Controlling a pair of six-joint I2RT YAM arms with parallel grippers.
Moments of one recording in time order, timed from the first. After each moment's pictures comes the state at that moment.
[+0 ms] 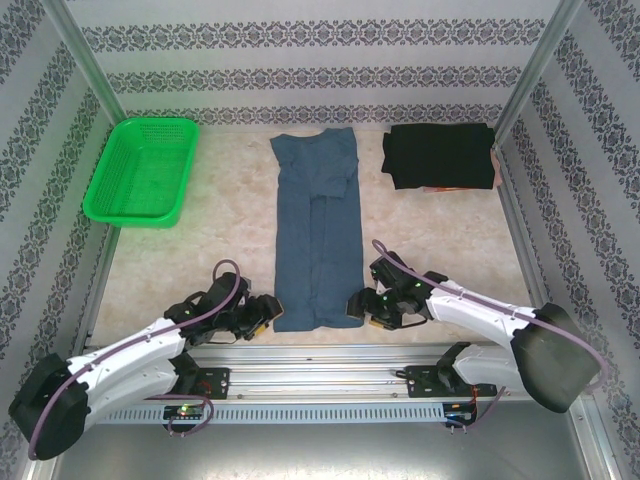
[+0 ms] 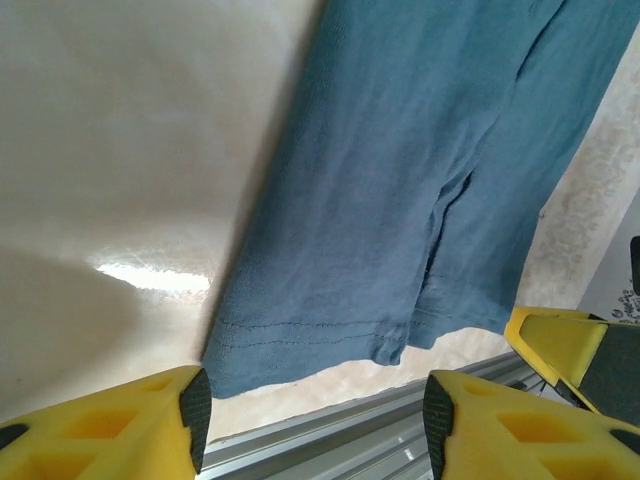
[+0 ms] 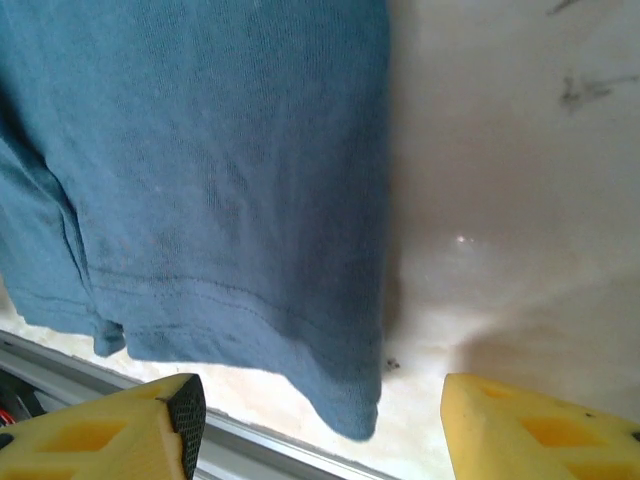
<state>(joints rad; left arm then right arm) -0.69 0.89 0.29 -0.26 0.29 -1.32 0.67 1.22 0.52 -0.48 -0.38 0.95</state>
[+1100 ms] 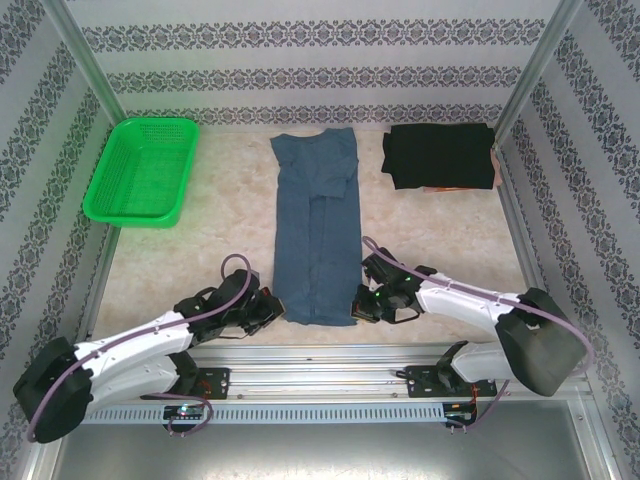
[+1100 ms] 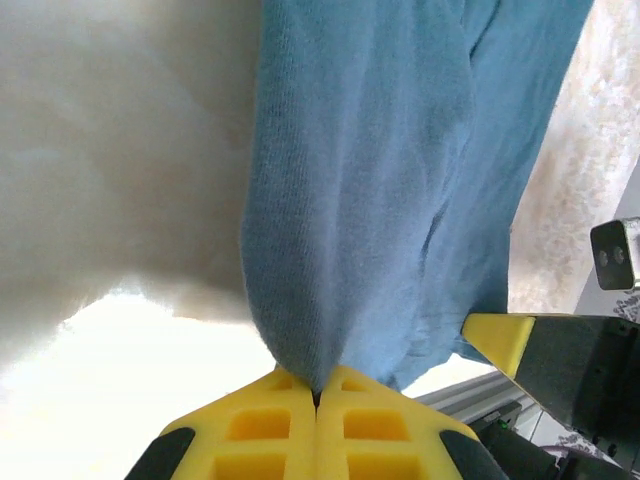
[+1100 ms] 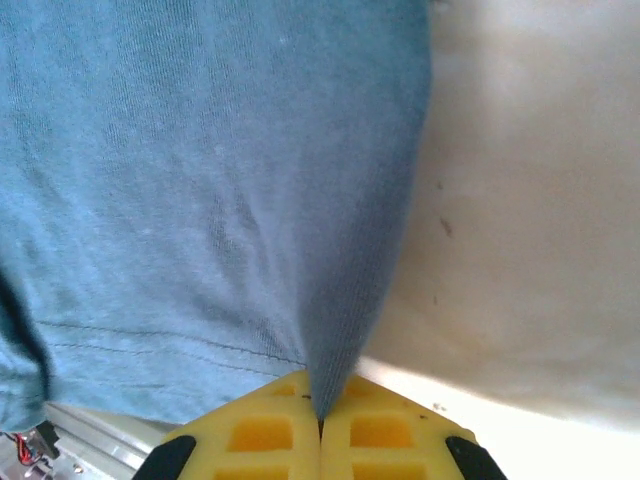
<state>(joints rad) -0.78 0.94 0.36 -0.23 0.17 -1.34 0.69 1.29 0.57 -0.47 -0.38 0.96</state>
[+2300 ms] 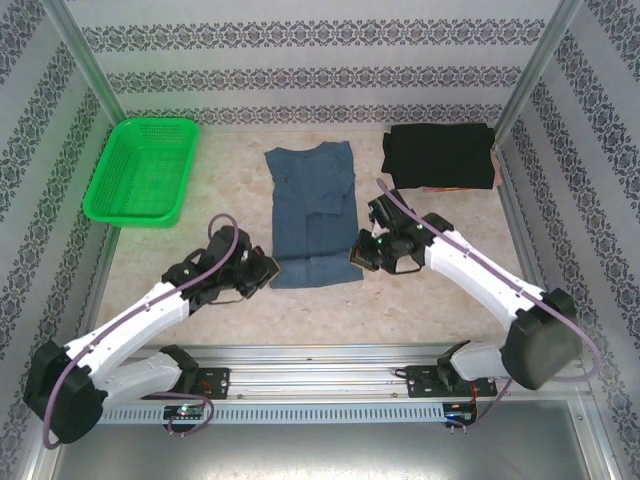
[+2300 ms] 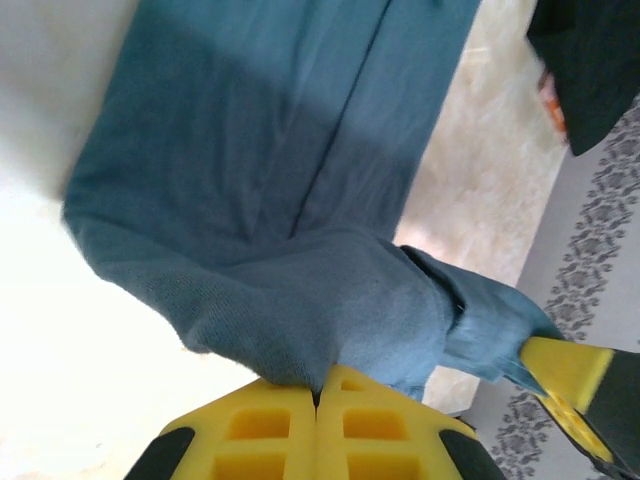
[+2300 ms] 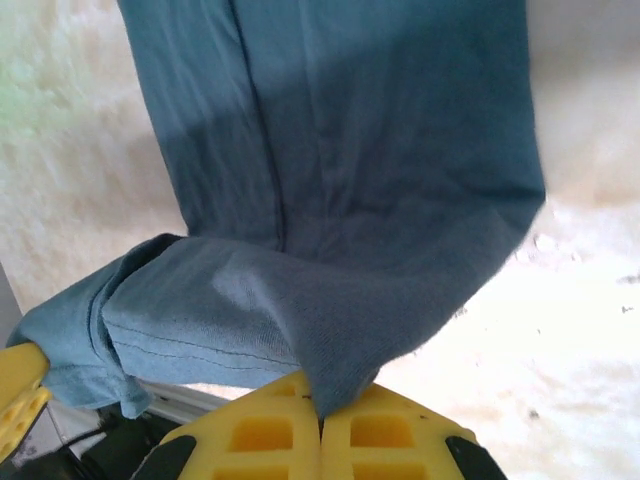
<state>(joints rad) -0.54 1.07 0.73 -0.44 0.25 -1.24 0.53 1.39 1.09 -0.79 -0.35 0.87</state>
